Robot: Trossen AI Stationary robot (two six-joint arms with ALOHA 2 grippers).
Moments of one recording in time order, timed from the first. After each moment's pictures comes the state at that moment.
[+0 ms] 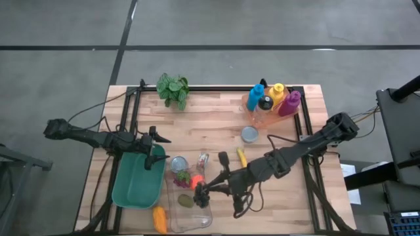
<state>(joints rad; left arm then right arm) -0.19 0.29 0.00 0.04 -0.16 -0.13 0.48 1.64 1.34 0.19 0.21 -0.27</state>
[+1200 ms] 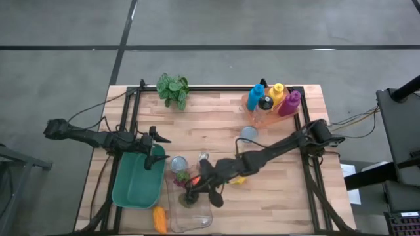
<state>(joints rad) -0.19 0.29 0.00 0.04 -0.16 -0.13 0.33 1.94 1.33 0.29 -0.10 0.44</state>
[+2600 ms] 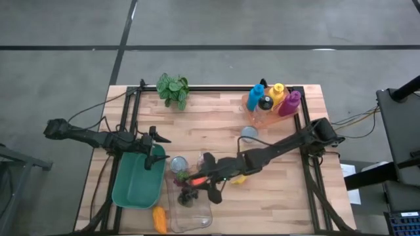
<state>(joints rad) -0.19 0.29 0.00 0.04 -0.16 -0.13 0.33 1.90 1.35 0.18 0.04 0.38</state>
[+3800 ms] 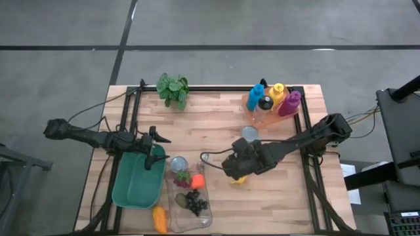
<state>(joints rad) -0.19 0.29 0.00 0.04 -0.16 -0.13 0.36 1.72 1.35 -0.89 0.54 1.30</state>
